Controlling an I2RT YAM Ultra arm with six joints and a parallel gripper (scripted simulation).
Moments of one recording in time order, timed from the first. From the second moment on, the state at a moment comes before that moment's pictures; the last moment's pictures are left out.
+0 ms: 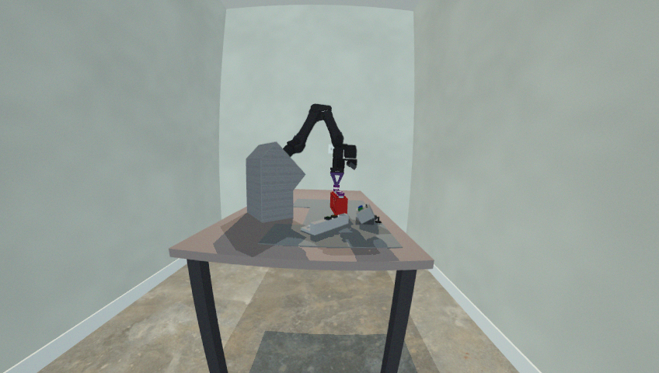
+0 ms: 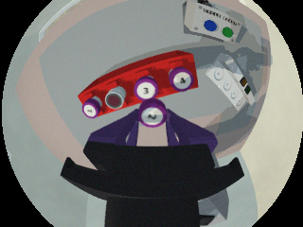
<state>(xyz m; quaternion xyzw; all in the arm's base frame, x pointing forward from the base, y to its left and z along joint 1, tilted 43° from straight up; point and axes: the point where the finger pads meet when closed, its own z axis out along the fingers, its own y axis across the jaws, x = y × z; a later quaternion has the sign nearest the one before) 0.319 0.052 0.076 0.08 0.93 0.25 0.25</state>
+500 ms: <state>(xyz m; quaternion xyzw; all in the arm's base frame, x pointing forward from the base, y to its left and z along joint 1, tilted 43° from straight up) 0.315 -0.019 0.029 0.34 0.87 0.32 0.17</state>
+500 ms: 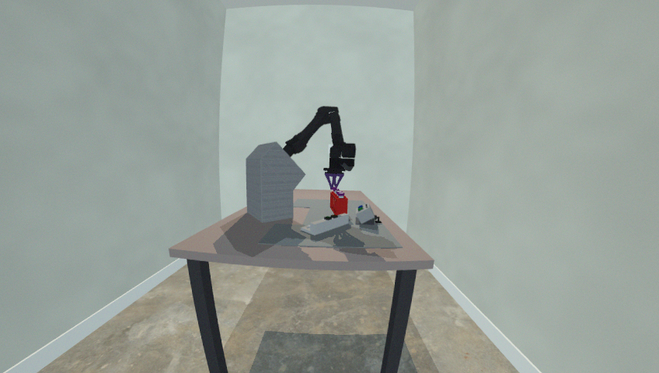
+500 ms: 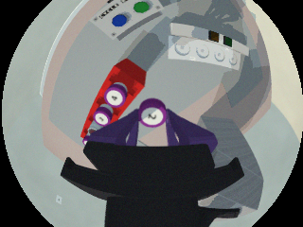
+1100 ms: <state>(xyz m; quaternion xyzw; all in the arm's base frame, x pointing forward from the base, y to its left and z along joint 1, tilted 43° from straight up) 0.316 -0.128 -0.041 0.34 0.87 0.32 0.17</state>
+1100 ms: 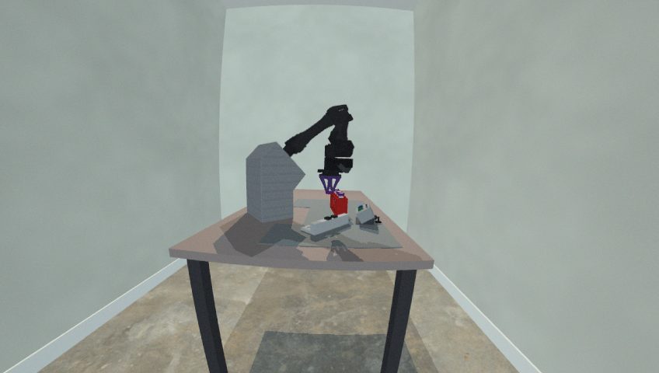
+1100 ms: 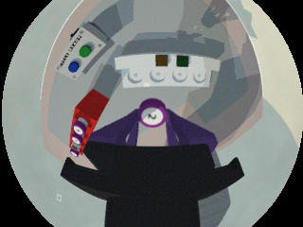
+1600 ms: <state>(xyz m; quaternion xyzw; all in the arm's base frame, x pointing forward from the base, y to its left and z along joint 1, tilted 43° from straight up) 0.323 -0.127 -0.059 0.32 0.87 0.33 0.17</state>
